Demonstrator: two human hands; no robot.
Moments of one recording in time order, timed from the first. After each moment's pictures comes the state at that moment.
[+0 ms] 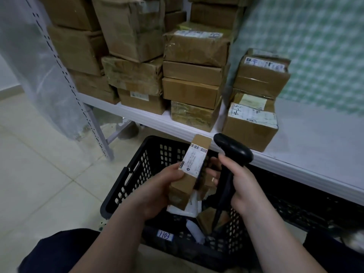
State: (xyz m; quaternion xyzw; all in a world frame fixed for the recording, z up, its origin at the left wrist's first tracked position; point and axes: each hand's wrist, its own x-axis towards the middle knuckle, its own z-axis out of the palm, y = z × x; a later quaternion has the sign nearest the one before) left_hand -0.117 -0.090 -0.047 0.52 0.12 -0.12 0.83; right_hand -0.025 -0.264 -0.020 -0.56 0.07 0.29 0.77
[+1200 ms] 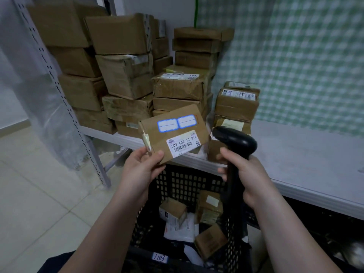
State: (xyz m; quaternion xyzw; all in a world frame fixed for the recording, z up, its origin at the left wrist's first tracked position) left_hand -0.110 -0.112 0.050 0.53 0.20 0.23 0.79; right_hand -0.024 -0.302 0.063 -0.64 -0.02 0.17 0.75
